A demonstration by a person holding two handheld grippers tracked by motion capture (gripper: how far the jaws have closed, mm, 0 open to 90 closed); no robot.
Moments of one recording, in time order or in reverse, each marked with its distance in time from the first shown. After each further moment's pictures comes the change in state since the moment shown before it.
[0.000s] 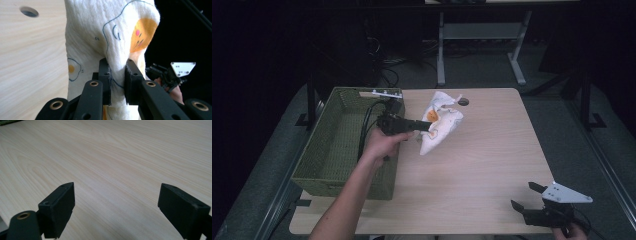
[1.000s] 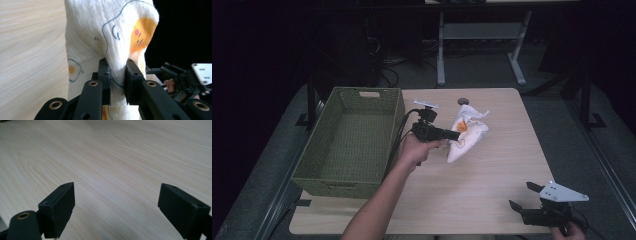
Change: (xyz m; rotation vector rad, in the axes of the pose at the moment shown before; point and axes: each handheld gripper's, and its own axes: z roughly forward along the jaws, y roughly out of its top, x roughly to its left) left arm -0.003 -0.009 0.093 0.087 0.022 -0.013; right arm 0.001 0.001 0.005 0.019 0.010 -0.010
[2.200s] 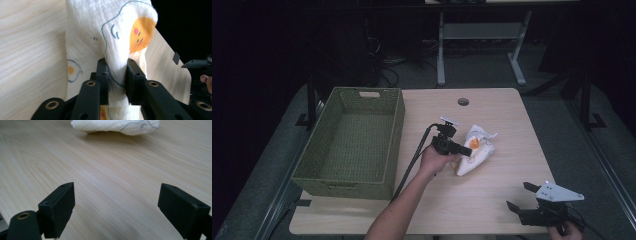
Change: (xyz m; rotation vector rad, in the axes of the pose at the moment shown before) left arm 0.017 -0.028 0.076 0.119 0.088 -0.050; right arm 0.003 0.001 0.006 0.014 0.017 -0.019
